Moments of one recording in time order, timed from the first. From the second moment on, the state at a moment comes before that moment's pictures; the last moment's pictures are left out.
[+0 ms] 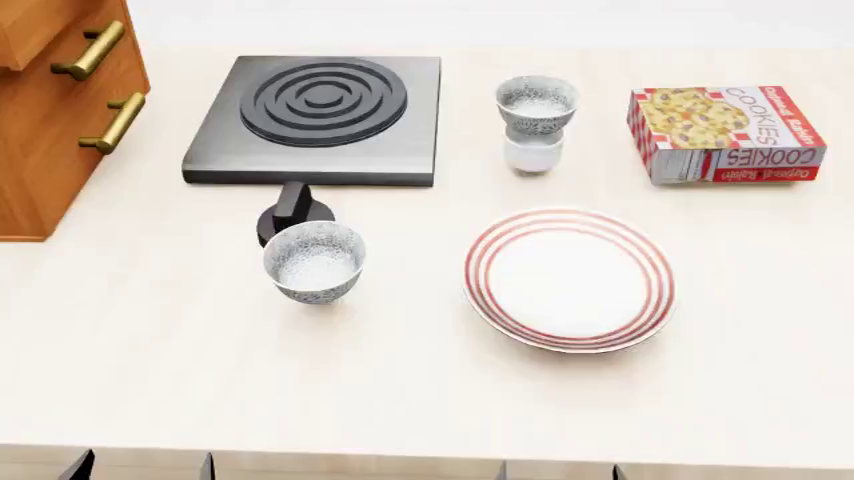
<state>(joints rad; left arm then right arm) 0.00 0.00 0.00 0.00 0.00 0.00 0.00 0.00 0.00 0.00 0.00 0.00 0.00 0.00</state>
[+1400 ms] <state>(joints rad) 0.11 -0.14 0.05 0.88 -0.04 -0.47 -0.15 -0.03 0.15 -0.05 -0.86 0.11 0.54 0.16</state>
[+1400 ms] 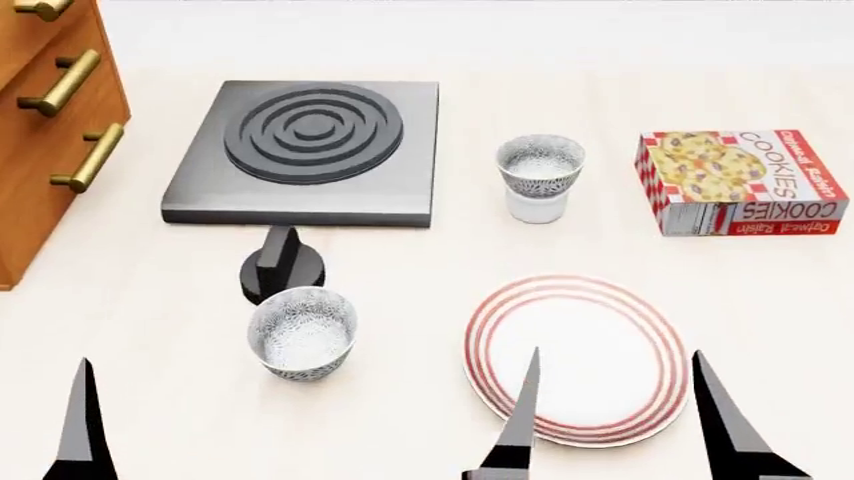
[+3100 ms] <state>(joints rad) 0.11 -0.20 0.07 0.89 -0.12 -0.46 -0.22 -0.03 0.21 -0.09 -0.87 0.14 0.54 0.24</state>
